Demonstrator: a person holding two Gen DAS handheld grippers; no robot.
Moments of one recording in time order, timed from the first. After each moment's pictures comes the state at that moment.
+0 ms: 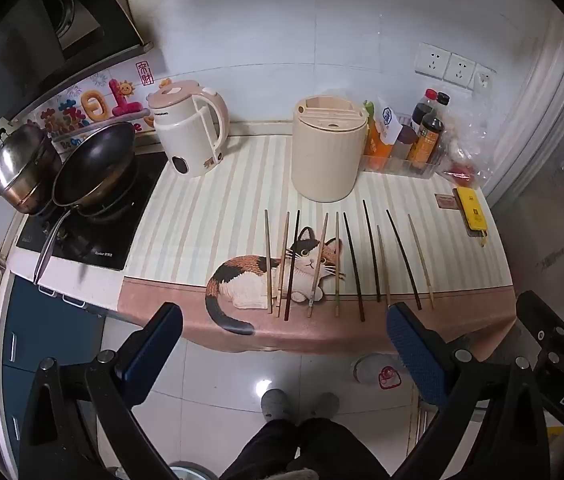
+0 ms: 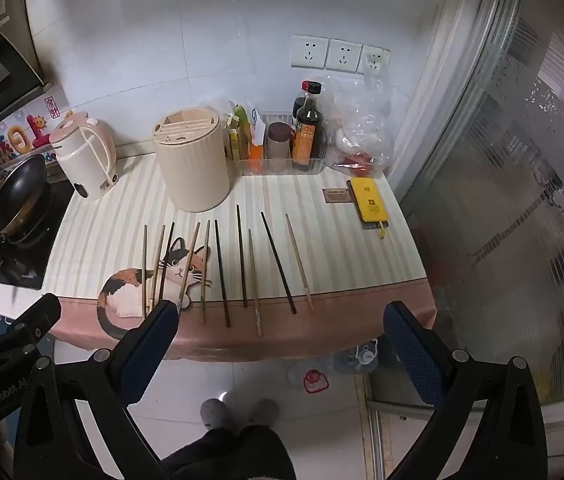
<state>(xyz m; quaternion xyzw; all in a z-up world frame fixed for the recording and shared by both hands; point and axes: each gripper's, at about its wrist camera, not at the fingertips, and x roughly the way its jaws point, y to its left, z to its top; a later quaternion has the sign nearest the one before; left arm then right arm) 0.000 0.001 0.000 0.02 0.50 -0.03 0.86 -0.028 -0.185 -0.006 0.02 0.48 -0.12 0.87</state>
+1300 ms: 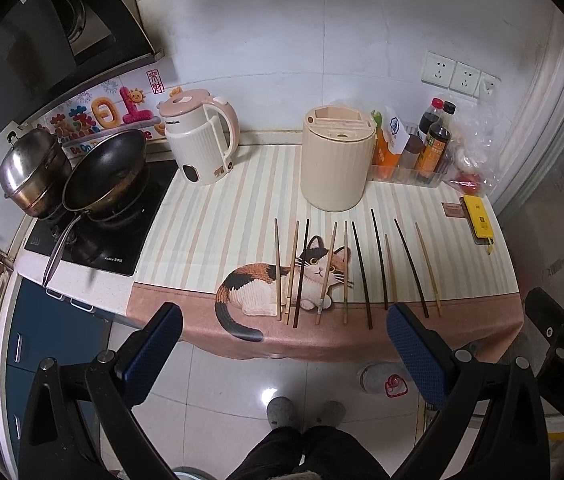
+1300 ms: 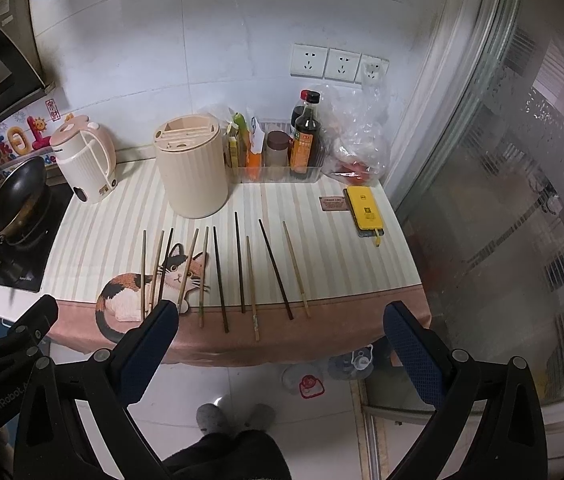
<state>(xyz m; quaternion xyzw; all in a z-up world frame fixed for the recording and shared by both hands) -0.005 0.004 0.006 0.03 0.49 -0.01 0.87 -0.031 -0.181 0.003 0.01 0.47 -0.13 0.87</state>
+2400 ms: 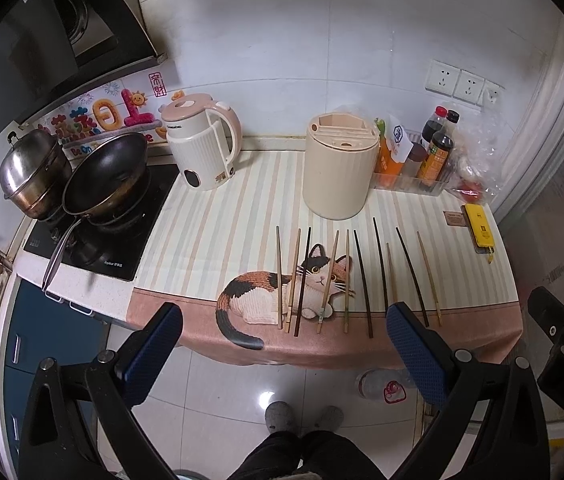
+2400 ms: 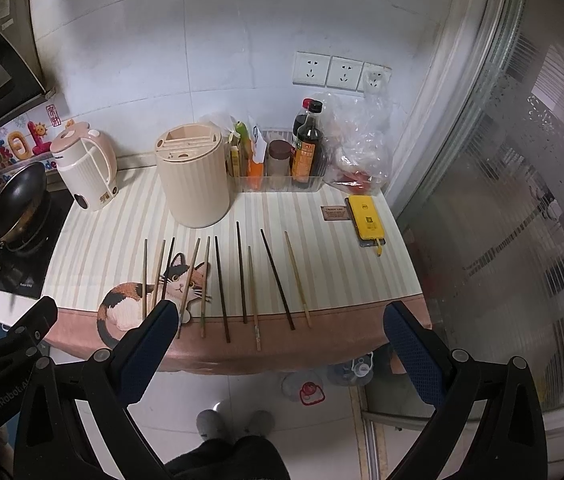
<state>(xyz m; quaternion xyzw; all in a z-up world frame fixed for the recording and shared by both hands) 0.002 0.008 0.011 0.03 0.48 -0.01 0.88 -0.019 -0.179 0.008 0.01 0.46 -0.13 0.88</state>
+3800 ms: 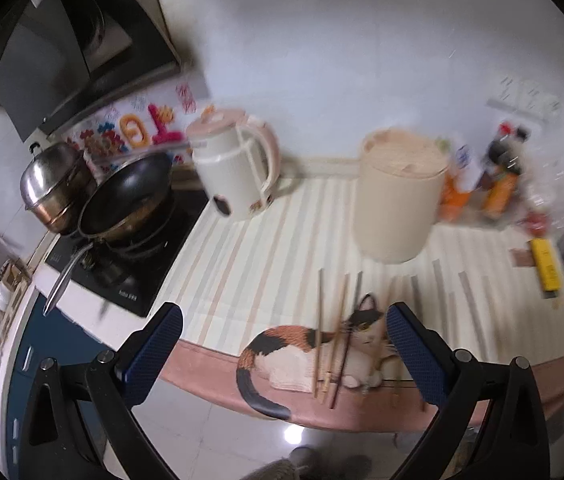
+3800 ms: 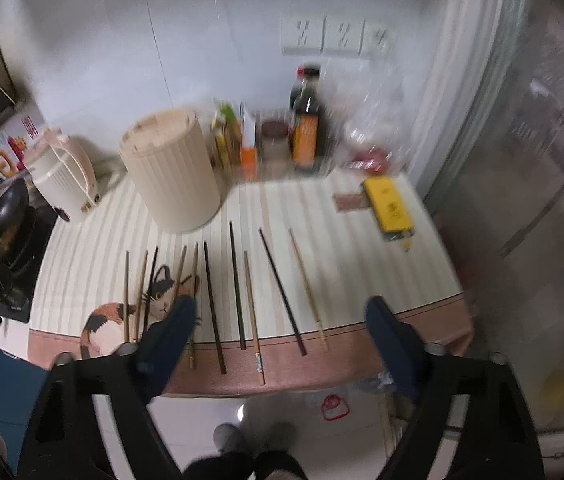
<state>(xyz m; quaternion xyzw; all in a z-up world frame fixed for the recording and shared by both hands) 0.098 0.016 -0.078 0.06 0.44 0.09 0.89 0.050 -0.231 -0.099 0.06 0.48 -0.11 0.87</state>
